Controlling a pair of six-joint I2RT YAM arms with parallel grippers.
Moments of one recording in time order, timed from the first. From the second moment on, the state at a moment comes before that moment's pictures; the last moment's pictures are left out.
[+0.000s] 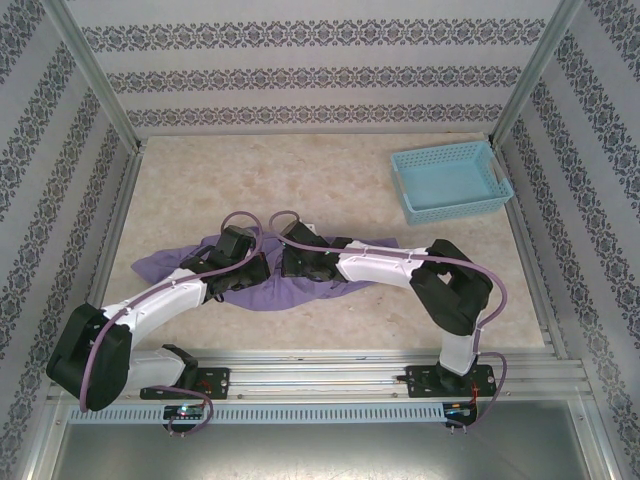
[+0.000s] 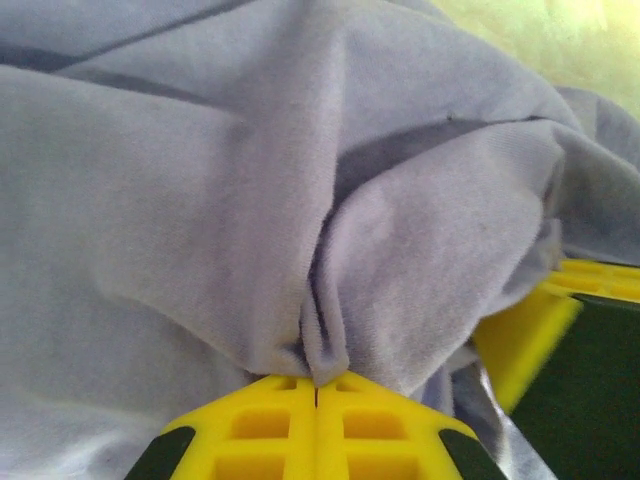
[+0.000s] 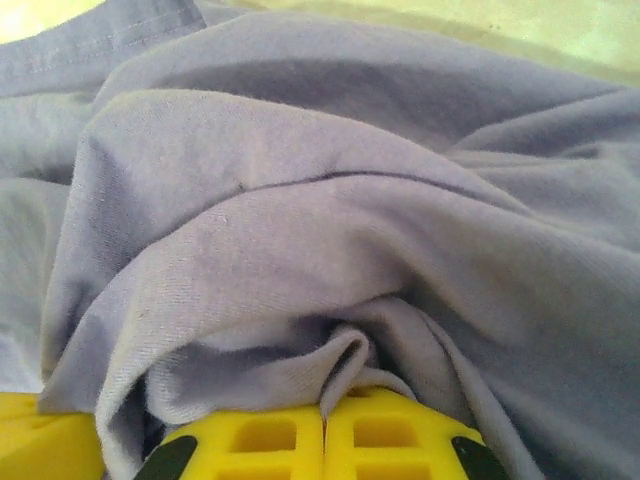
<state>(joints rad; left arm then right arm) -0.47 1.25 0.64 -0.33 0.11 -0.75 0.93 1.84 1.18 -0.28 0.07 0.83</state>
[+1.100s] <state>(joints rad) -0.78 1.28 0.81 -0.54 -0.11 -0.76 0.96 1.31 0.79 -0.06 -0.09 0.78</state>
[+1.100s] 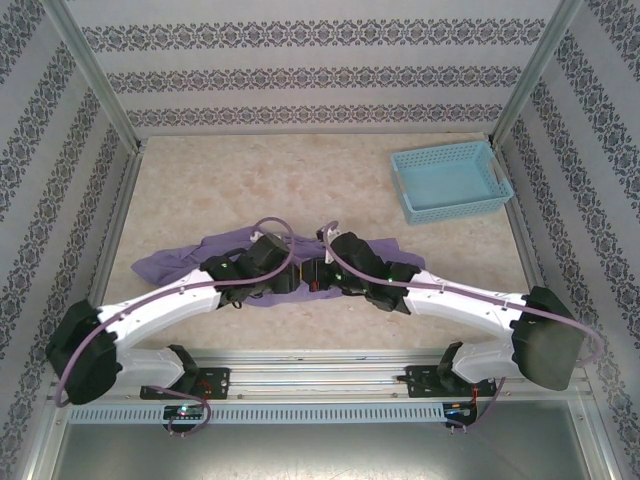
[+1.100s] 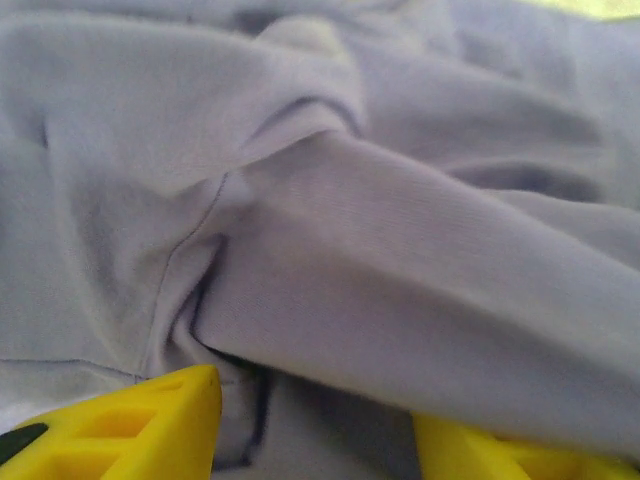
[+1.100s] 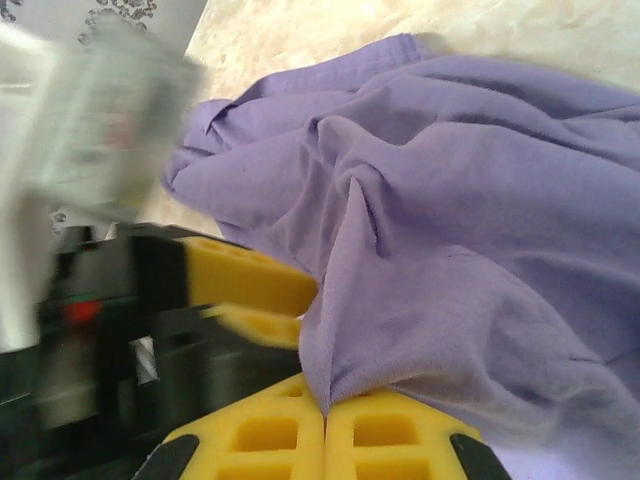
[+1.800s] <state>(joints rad) -0.78 1.35 0.60 -0.30 -0.11 -0.92 0.96 1.20 0.55 -0.08 0.11 0.89</state>
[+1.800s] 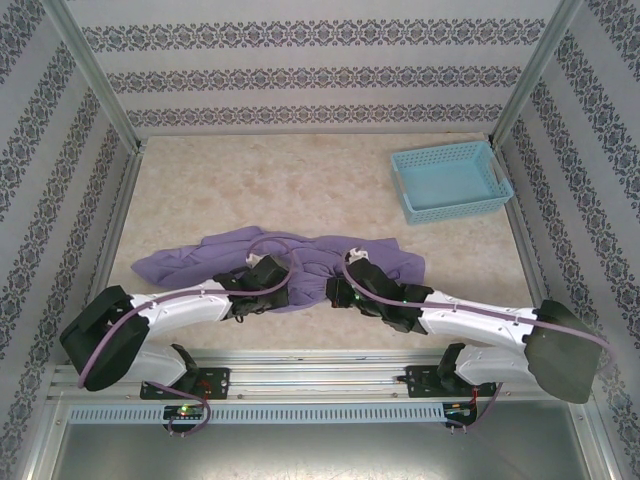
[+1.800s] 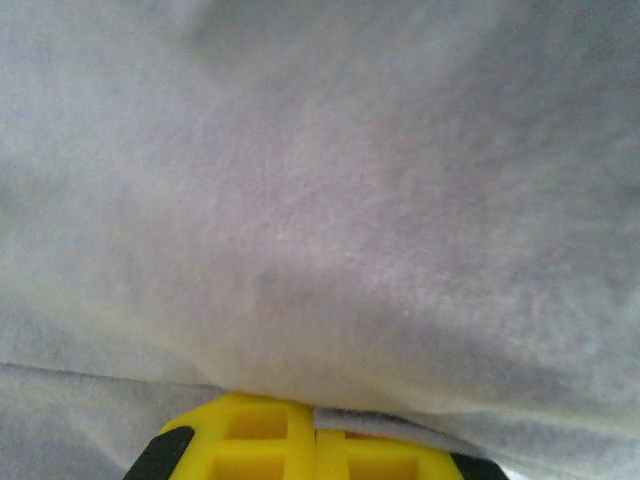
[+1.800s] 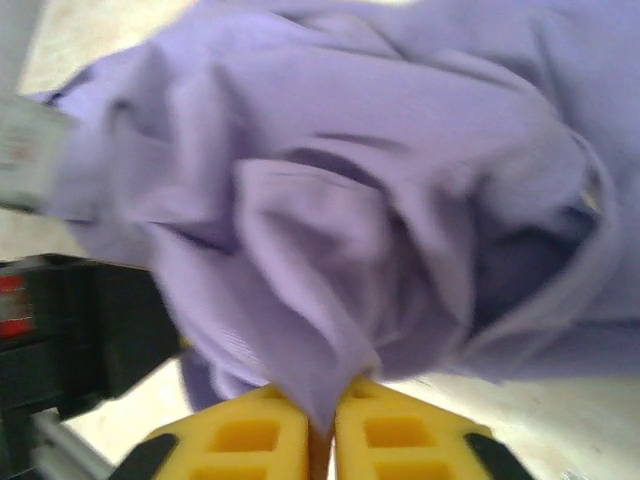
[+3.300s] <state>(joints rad) -0.80 1.28 0.65 -0.26 -0.14 -0.85 1.00 1.44 0.83 -0.23 0.13 0.77</state>
